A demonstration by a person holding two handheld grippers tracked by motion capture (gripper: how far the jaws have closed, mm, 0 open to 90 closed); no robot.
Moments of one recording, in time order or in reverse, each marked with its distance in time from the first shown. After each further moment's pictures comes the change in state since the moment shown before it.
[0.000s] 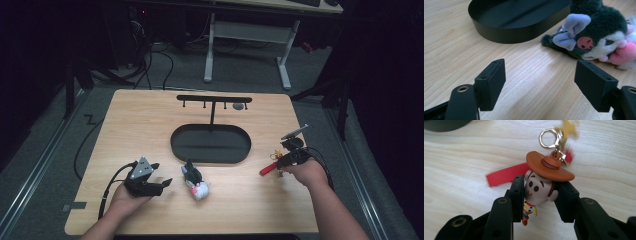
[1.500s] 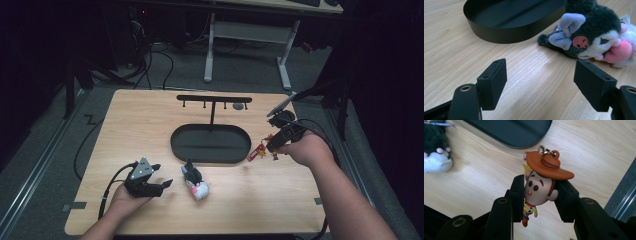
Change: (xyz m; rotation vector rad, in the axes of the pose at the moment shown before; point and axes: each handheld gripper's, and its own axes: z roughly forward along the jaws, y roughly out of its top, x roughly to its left) left arm -0.001 0.000 -0.001 0.004 -0.022 0.007; right arm 0.078 0.040 -0.120 -0.006 -0.035 -0.224
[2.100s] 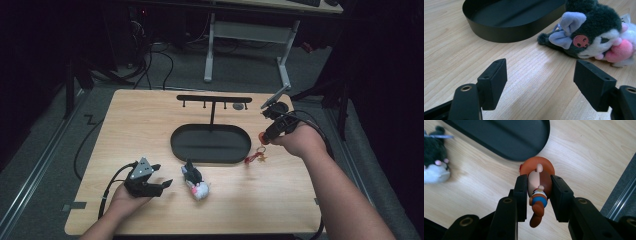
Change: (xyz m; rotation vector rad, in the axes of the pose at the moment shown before) left arm 0.001 -0.001 0.001 0.000 -0.007 -0.004; right arm 0.003 0.023 -0.005 -0.029 -0.035 -0.029
